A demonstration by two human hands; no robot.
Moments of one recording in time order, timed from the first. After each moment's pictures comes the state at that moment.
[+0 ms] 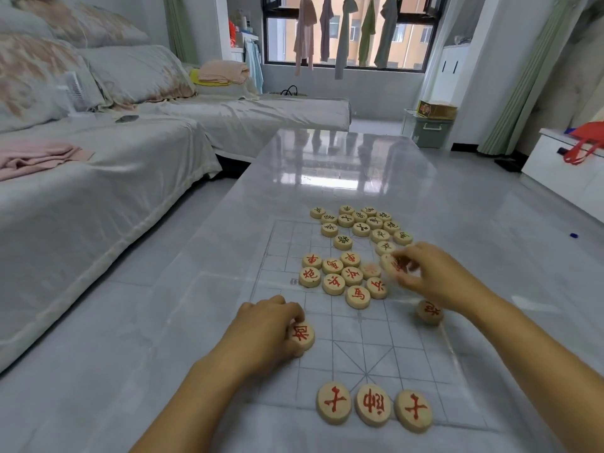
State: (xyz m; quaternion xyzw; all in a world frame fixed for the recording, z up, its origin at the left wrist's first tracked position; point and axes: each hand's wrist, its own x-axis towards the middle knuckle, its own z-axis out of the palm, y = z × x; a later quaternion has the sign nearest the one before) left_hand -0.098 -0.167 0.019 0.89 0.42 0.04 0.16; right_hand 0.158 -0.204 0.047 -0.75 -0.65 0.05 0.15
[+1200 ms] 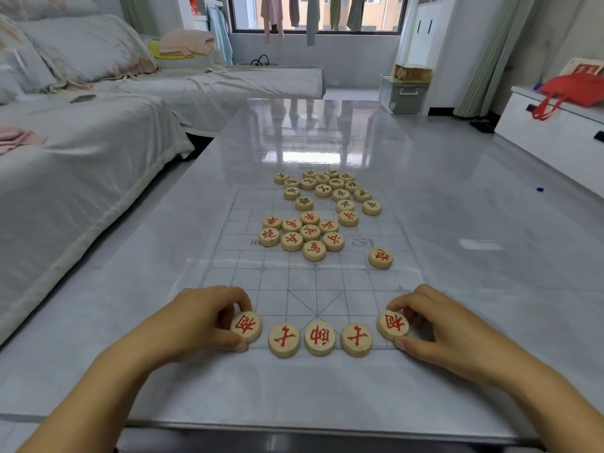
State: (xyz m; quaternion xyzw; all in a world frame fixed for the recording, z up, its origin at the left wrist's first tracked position) left_hand -0.129 -0.200 0.018 0.88 0.40 -0.01 0.25; right_hand 0.163 -0.352 0.003 -0.71 -0.66 0.18 0.16
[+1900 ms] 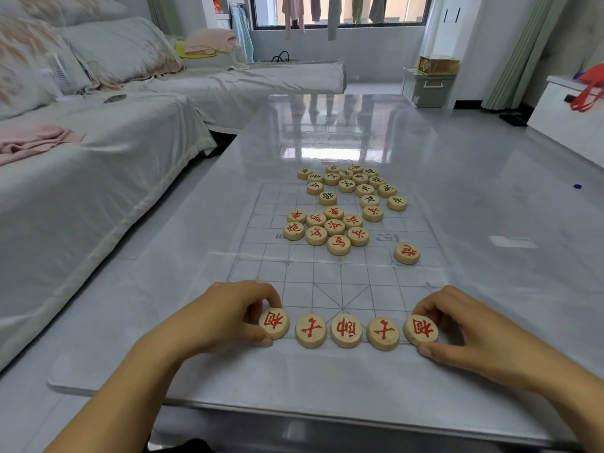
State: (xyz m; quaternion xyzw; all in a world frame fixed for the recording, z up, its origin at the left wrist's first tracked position) left_hand -0.132 -0.207 0.020 0.88 0.39 0.00 0.26; right_hand 0.163 -0.352 -0.003 -0.69 -0.67 0.20 0.17
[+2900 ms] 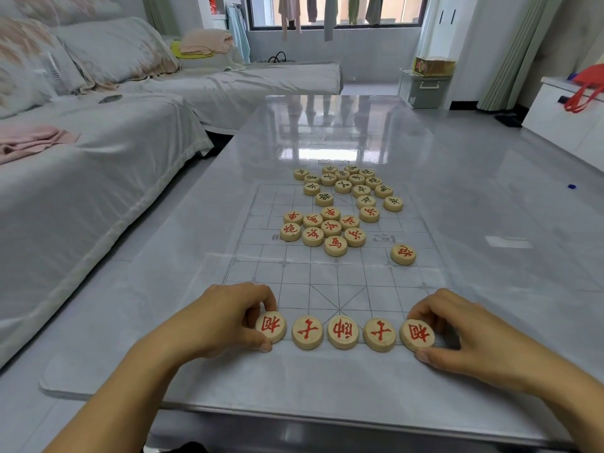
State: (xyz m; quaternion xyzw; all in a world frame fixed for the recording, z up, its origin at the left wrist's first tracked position) left_hand -0.129 -0.211 0.022 0.88 0.40 -0.02 0.25; right_hand 0.162 -0.354 -0.003 -0.69 -0.68 0.20 0.16
